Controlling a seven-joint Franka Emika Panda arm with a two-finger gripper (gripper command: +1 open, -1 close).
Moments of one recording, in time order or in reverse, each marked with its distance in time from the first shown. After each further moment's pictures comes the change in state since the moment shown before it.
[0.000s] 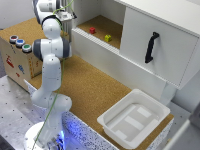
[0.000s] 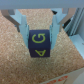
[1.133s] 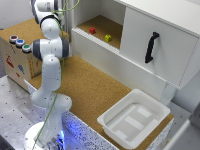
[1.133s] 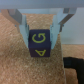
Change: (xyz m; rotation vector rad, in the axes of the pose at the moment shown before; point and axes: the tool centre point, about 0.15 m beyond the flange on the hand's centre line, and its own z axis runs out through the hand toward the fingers) arm -0.016 -0.039 0.010 -0.050 -0.114 1.284
